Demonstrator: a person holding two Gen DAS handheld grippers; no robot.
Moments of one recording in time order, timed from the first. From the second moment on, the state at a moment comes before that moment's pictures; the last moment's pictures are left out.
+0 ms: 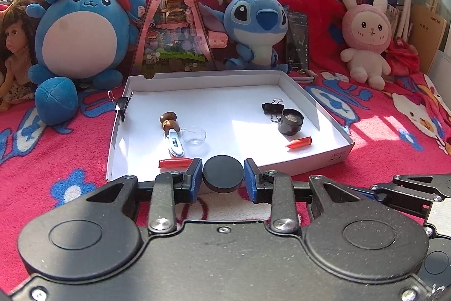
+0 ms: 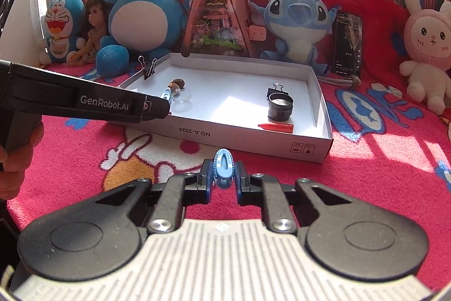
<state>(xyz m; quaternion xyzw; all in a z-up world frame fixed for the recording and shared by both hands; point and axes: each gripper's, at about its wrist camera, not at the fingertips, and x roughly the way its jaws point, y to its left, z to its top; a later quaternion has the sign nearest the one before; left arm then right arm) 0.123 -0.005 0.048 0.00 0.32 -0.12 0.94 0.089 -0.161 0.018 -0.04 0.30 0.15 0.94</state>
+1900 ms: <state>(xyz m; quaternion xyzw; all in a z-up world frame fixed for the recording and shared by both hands) 0.217 -0.009 0.014 -0.02 0.34 -0.07 0.94 0.213 -0.147 0.006 -0.03 0.33 0.12 0.94</state>
